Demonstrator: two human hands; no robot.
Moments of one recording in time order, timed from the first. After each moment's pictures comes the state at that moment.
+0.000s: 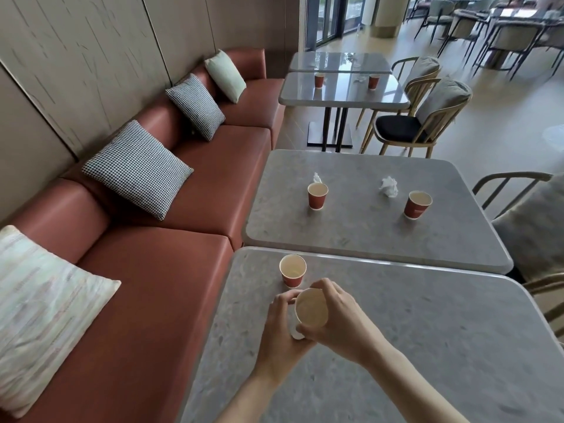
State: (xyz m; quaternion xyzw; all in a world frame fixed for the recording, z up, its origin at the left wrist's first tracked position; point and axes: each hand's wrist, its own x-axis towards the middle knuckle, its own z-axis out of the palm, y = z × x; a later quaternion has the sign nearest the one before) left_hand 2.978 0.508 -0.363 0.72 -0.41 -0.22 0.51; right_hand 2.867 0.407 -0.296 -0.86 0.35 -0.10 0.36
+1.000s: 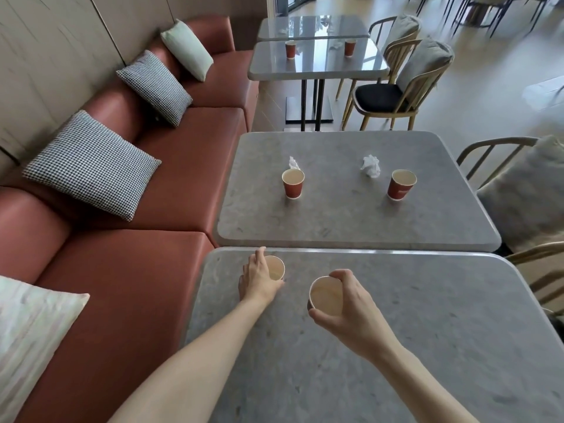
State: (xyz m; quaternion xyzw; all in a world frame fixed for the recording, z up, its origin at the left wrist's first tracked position) left_hand 3.054 0.366 -0.407 0.88 -0.37 -0.21 0.21; right_hand 2.838 0.348 -0.323 -0.79 0.47 -0.12 0.37
